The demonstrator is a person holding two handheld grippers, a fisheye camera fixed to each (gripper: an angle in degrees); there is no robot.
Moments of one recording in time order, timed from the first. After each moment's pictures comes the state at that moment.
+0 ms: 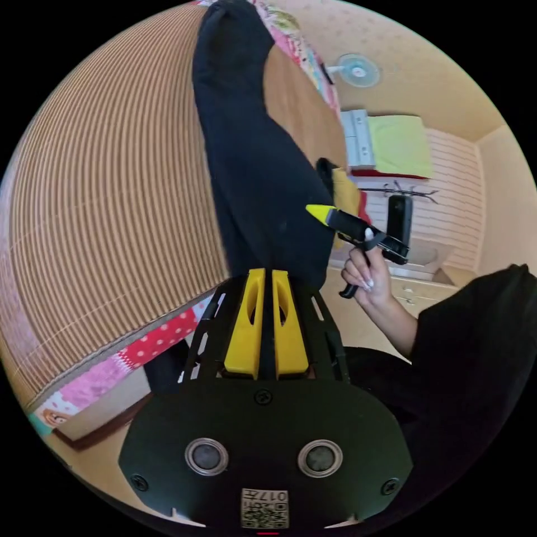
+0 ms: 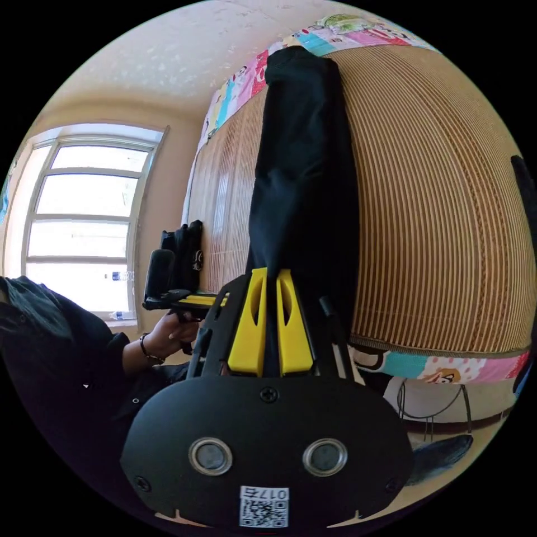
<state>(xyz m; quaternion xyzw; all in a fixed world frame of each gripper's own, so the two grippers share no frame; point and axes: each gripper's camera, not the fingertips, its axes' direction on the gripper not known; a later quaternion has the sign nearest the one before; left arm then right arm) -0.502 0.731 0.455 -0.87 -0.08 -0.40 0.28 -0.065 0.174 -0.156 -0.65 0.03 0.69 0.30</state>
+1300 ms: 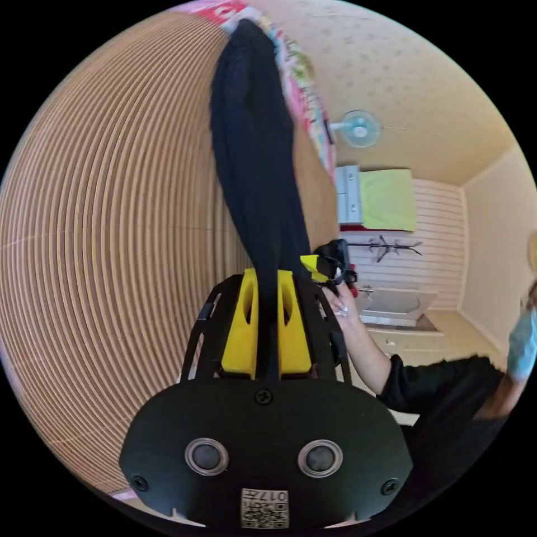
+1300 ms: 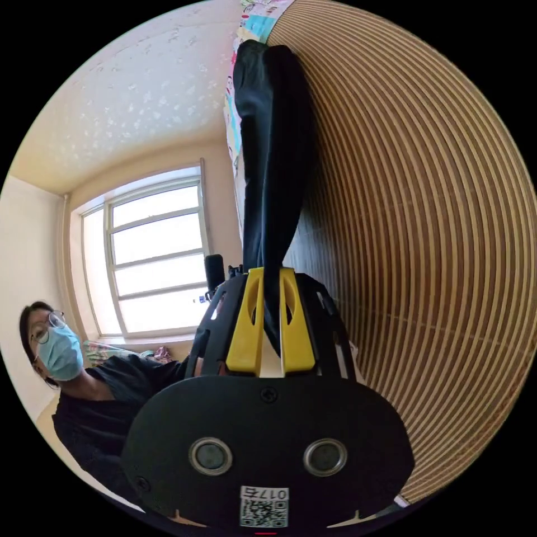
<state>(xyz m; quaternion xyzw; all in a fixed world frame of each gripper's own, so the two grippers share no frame) -0.585 0.773 0.531 -0.79 -0.11 -0.44 0.41 0.068 0.308 -0.247 -0.39 -0.05 0.89 0.22</state>
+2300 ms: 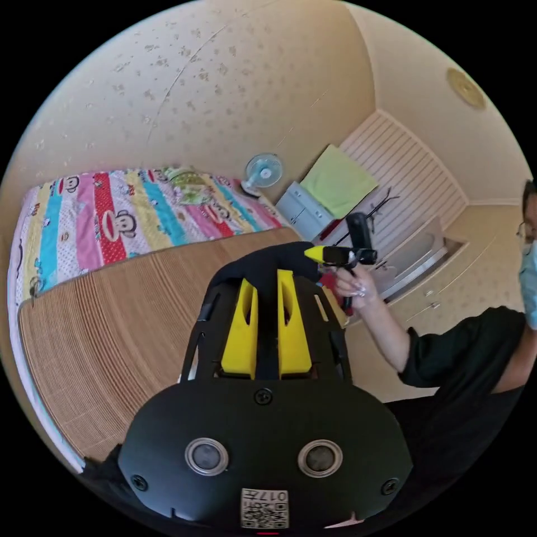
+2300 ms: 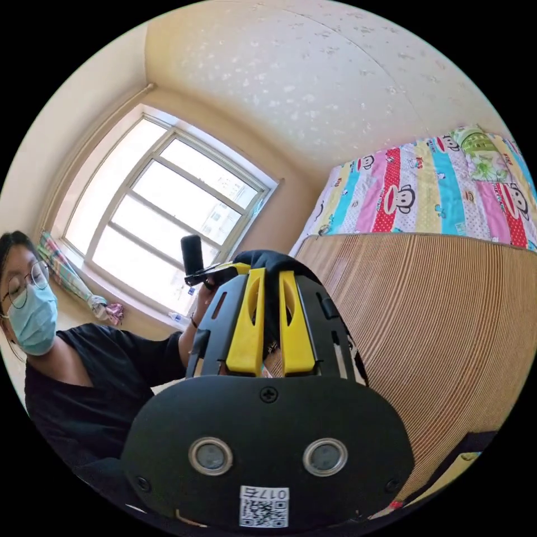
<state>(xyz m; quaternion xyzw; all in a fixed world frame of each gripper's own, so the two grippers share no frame) -0.540 0.657 0.884 -0.84 0.02 -0.19 0.52 0.226 0.220 0.063 -0.53 -0.10 0.69 0.48</state>
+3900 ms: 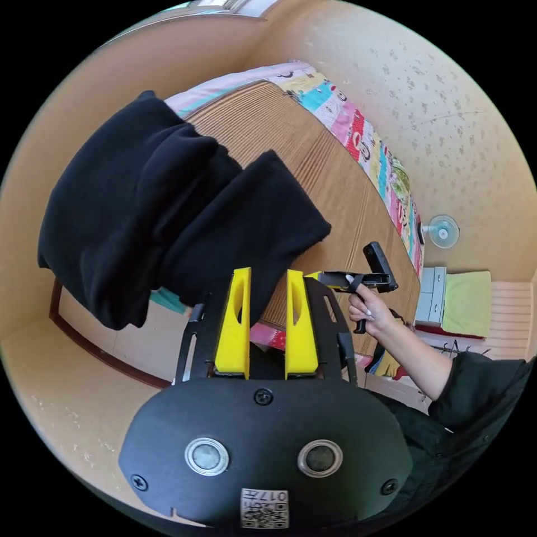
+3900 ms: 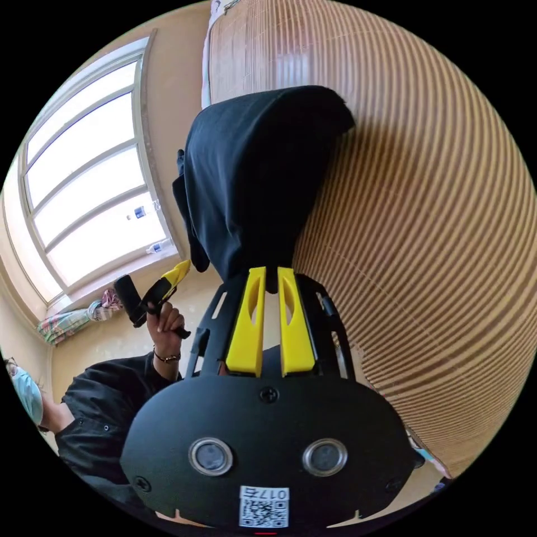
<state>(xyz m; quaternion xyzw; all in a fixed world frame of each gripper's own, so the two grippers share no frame) -0.466 0.527 0.591 -0.76 -0.46 -0.23 0.40 -0.220 0.521 0.177 -0.63 -0.27 0.72 0.07</state>
